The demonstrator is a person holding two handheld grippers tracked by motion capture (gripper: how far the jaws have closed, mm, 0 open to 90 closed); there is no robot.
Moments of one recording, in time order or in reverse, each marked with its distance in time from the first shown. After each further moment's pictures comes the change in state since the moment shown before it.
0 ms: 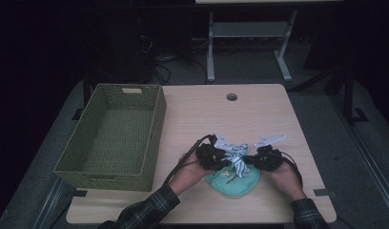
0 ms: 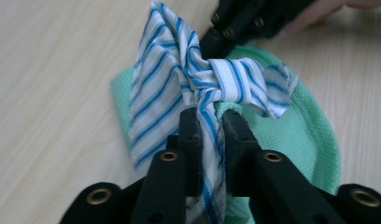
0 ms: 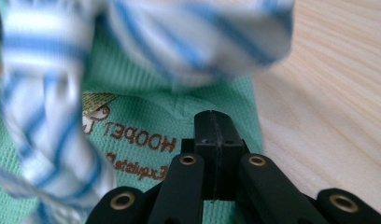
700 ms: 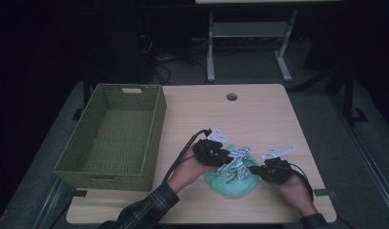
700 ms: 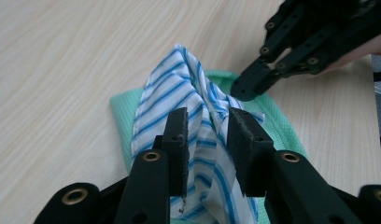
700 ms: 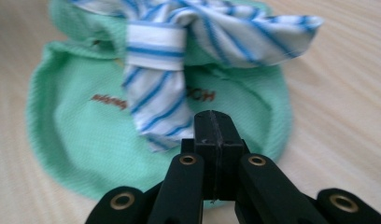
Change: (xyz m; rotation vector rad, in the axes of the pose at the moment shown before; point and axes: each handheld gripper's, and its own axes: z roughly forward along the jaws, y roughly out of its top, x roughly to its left) left arm 0.011 0.002 -0.011 -0.084 -0.055 -0.099; right arm 0.028 -0.024 -0.031 -0.001 0.007 -0.017
